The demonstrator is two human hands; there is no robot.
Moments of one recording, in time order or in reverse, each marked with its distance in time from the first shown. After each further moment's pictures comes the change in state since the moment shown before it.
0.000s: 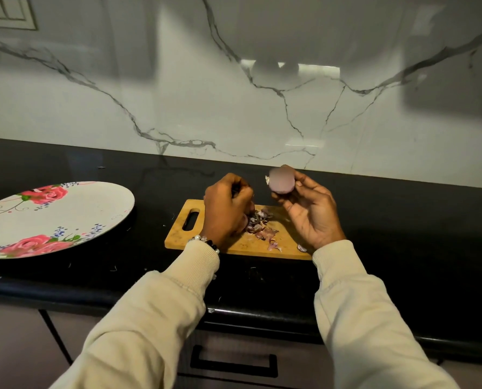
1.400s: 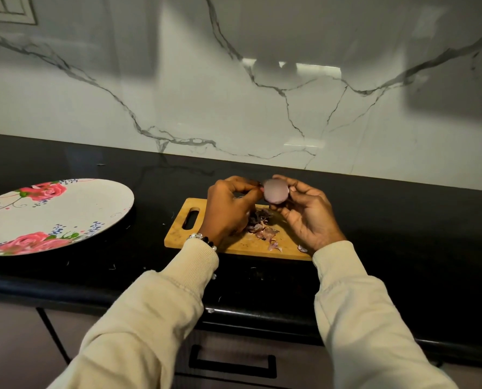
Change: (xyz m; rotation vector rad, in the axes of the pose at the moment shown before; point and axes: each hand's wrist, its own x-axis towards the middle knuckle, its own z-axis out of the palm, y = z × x) left_hand 0.004 -0.006 0.002 -0.179 -0.079 0.013; right_hand -0.006 -0.001 0.006 -0.147 0.000 0.098
